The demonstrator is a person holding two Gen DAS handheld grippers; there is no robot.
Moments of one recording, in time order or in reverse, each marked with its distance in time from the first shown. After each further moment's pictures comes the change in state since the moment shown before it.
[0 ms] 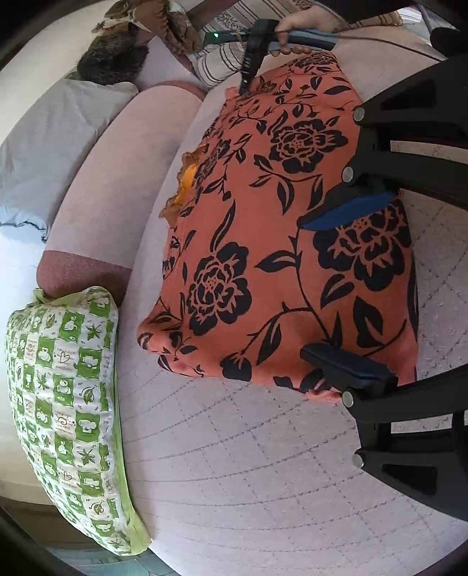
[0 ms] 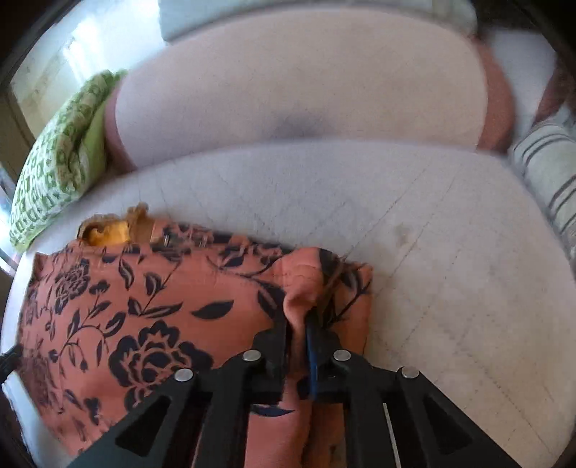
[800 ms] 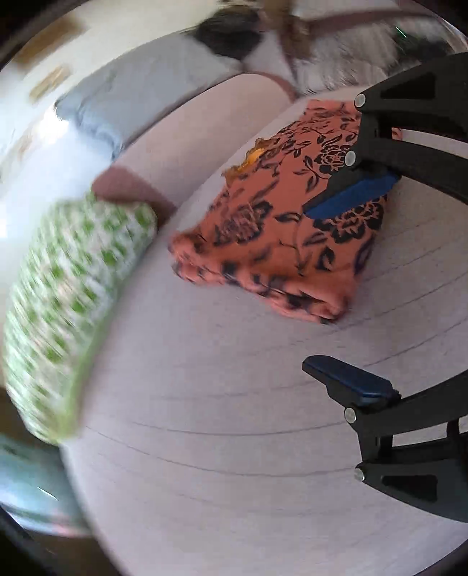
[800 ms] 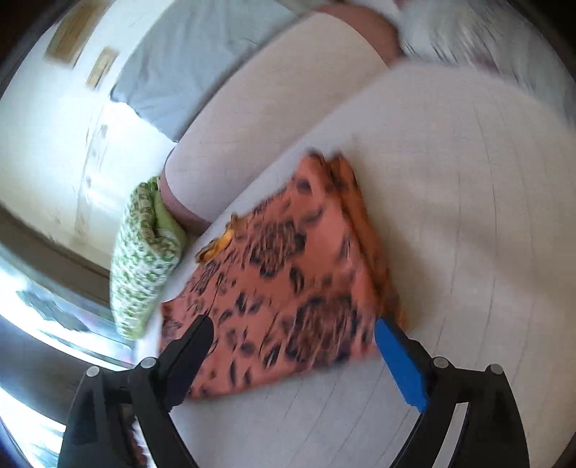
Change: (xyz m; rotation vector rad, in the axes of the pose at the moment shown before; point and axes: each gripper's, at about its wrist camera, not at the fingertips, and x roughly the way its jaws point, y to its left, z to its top) left arm -0.058 0.066 -0.037 -0.480 -0.067 -0.018; right arm -0.104 -0.036 -0.160 0.573 -0.040 0.344
